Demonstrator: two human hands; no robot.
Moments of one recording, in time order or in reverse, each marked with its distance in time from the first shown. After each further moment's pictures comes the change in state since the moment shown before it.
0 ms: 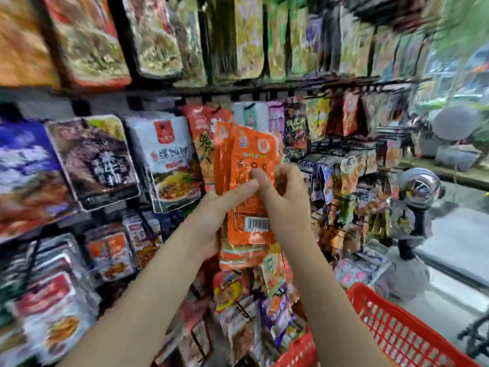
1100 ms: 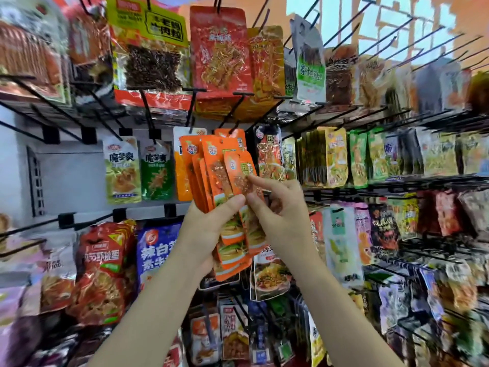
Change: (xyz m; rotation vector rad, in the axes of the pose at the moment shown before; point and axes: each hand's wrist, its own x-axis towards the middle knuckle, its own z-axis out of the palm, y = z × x) left_hand -0.072 0.174 -0.060 0.206 0.361 0.572; right_hand 0.053 -0.135 0.127 0.066 -0.181 -0.464
